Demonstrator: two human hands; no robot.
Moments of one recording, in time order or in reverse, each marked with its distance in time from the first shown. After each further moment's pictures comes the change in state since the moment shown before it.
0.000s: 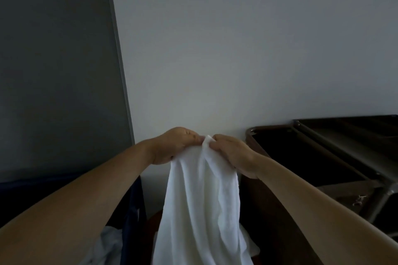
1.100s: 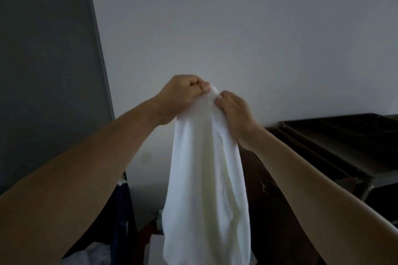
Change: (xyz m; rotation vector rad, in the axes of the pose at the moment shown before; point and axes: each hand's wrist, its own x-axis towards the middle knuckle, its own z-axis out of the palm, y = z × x) left_hand 0.020 0.117 0.009 0.171 0.337 0.426; right_hand 0.004 -0.072 -0.033 0.041 0.524 -0.344
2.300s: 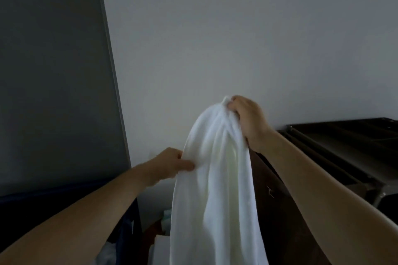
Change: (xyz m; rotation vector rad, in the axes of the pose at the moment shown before) left_hand -0.074 -0.126 0.007 0.132 -0.272 -0.498; right_hand 0.001 0.011 -0.009 0.155 -0.013 0.040
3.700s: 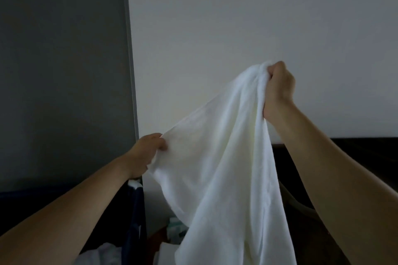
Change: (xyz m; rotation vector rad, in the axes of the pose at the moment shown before) left_hand -0.033 0.003 -0.067 -0.404 0.381 -0.062; right_hand 0.073 -0.055 0.000 0.187 0.501 -0.068
